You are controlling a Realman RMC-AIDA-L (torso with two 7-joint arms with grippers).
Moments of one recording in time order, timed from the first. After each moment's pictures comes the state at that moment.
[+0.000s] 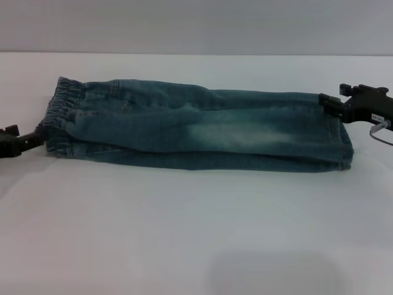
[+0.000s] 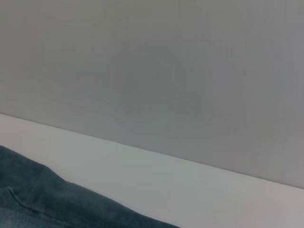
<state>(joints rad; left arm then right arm) -0.37 -2.01 0.65 0.66 1.93 1.08 -1.63 0.62 2.07 -0.56 -0.44 -1.90 -0.86 1.22</state>
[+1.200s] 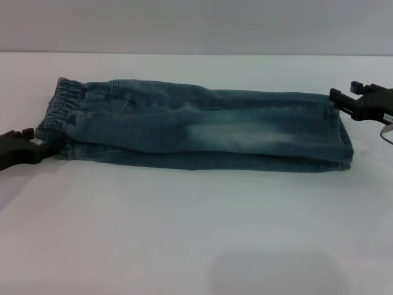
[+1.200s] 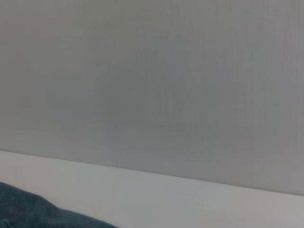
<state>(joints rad) -0.41 -2.05 0.68 0.62 1.94 0.96 -1.48 0.57 2.07 -0.56 -0.45 -1.79 -0.91 1.22</state>
